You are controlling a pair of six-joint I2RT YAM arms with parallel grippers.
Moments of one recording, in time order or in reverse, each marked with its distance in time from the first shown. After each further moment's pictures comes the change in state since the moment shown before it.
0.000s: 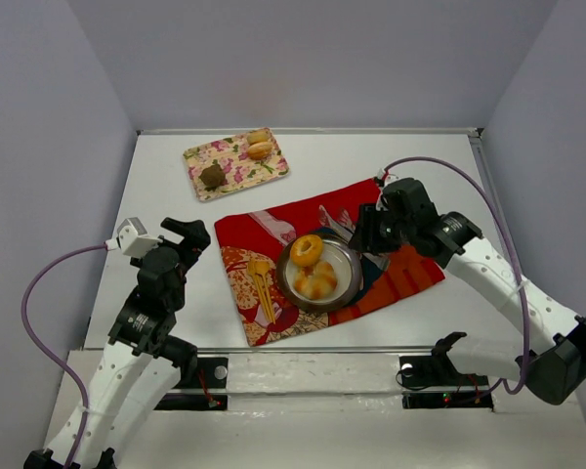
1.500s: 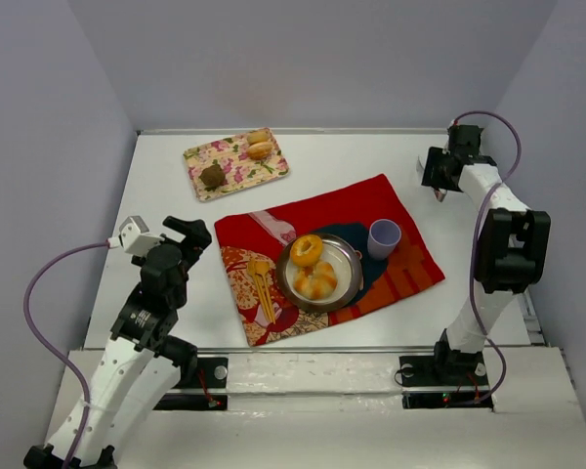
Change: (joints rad) left arm 0.000 0.029 0.000 0.008 -0.010 0.000; right arm -0.684 0.690 0.363 0.286 0.200 -0.383
